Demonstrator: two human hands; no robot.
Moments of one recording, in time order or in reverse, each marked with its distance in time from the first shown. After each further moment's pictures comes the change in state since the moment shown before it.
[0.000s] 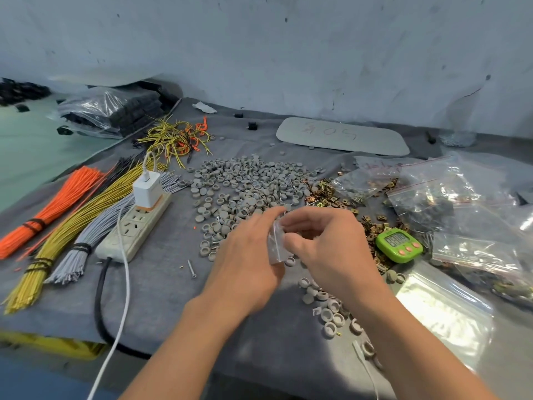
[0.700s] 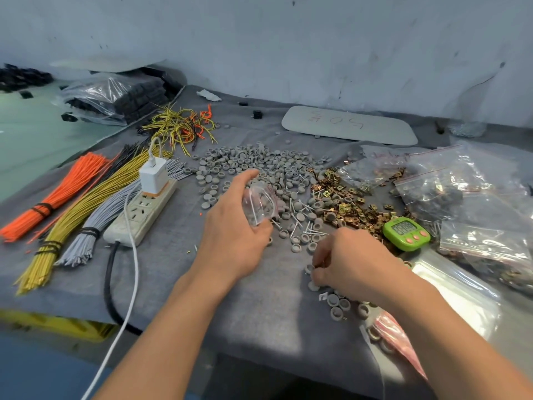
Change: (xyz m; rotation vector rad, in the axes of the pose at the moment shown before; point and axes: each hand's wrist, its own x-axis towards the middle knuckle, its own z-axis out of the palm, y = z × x) left_hand 0.006 -0.010 -0.025 -0.205 0.128 -0.145; right_hand -0.001 0.021 -0.018 -0.822 -0.398 0.104
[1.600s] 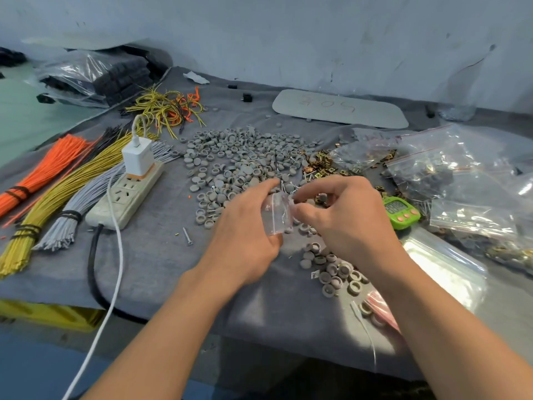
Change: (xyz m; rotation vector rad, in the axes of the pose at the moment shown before) left_hand -0.020 0.000 0.024 0.142 -0.157 0.123; right_hand -0.008 -0.008 -0.003 0.609 0.460 -0.073
